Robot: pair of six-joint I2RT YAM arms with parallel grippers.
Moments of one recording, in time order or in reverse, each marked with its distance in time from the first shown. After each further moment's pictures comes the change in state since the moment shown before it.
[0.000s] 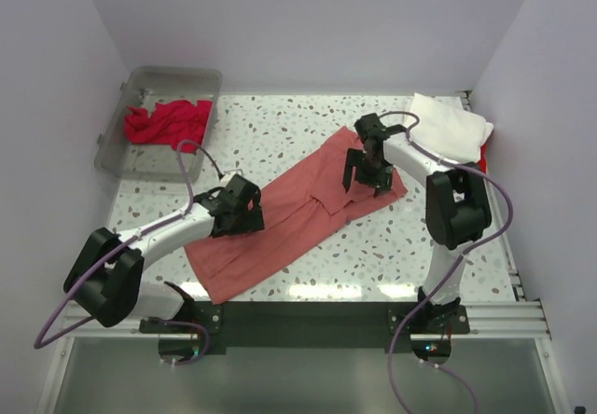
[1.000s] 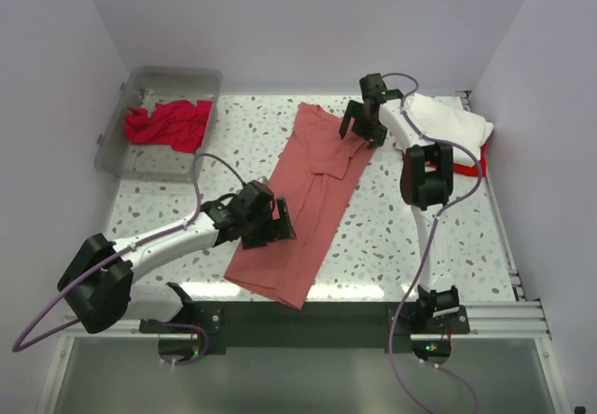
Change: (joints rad) left arm -0.165 -0.052 -0.028 0.089 0.292 -0.250; right arm -0.118 0.565 0.796 -0.042 -0.009 0.021
